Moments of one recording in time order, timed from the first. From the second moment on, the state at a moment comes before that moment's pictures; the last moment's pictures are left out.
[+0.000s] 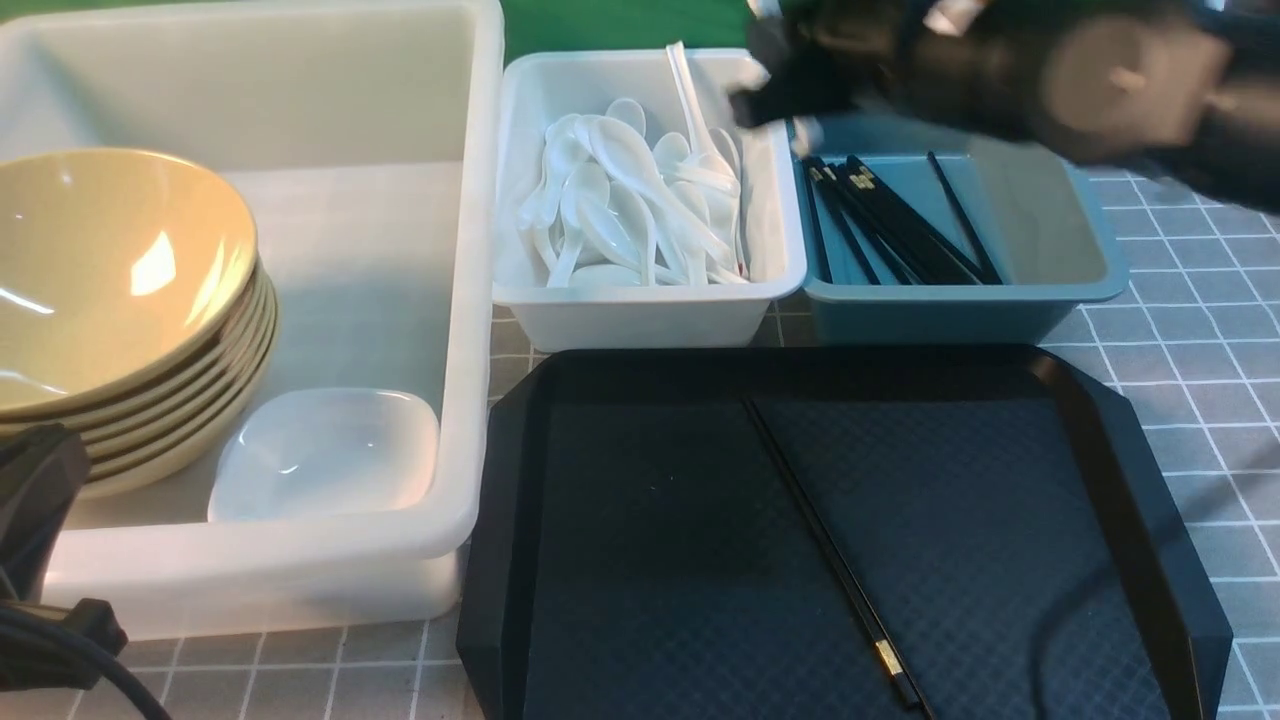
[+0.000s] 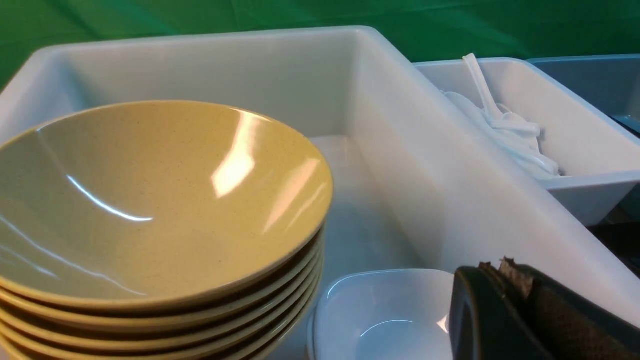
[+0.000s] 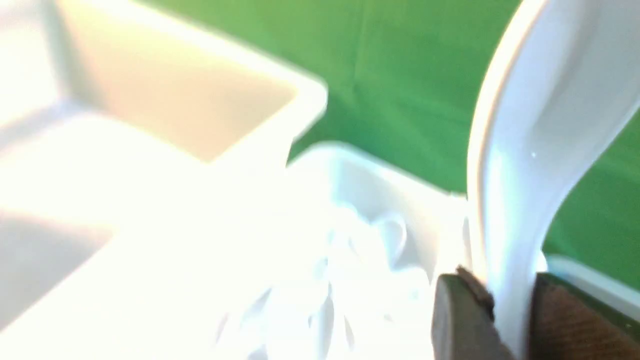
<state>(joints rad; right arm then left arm) 0.47 1.81 -1.48 0.41 0.04 -0.51 0.03 0.33 -0.33 -0.54 0.32 0.52</state>
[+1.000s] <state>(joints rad) 0.60 1.90 -1.23 0.02 0.76 -0.01 0.03 0.33 -0.33 -0.54 0.31 0.52</state>
